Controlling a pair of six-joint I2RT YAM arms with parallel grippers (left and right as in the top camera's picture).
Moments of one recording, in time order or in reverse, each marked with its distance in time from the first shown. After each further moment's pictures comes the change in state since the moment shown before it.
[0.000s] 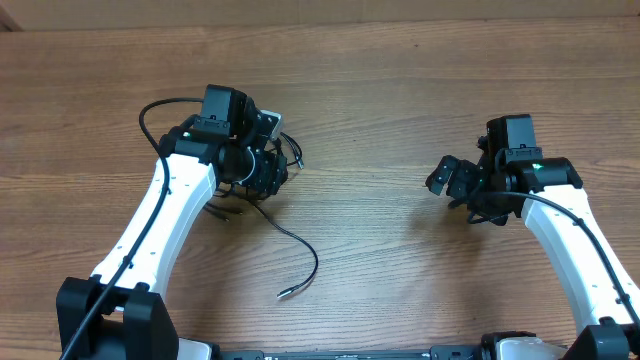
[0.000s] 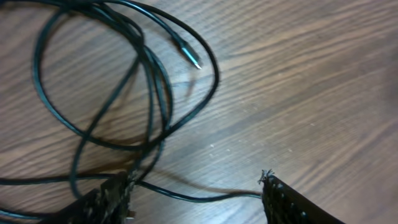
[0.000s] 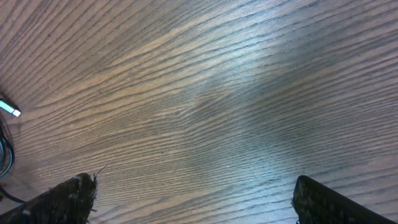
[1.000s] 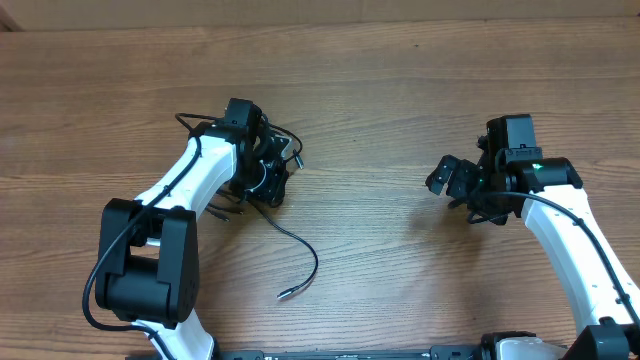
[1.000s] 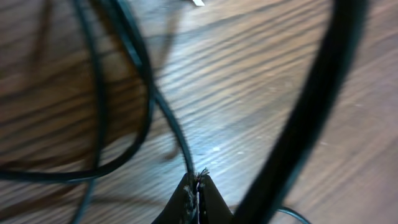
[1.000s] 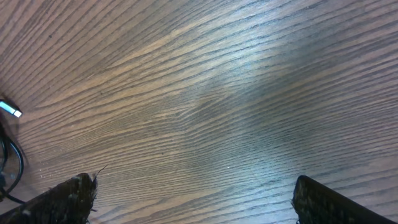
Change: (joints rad) left arm 0.000 0.277 -0.010 0.015 0.097 0.036; right arm 0.000 0.000 0.000 0.003 0.000 0.000
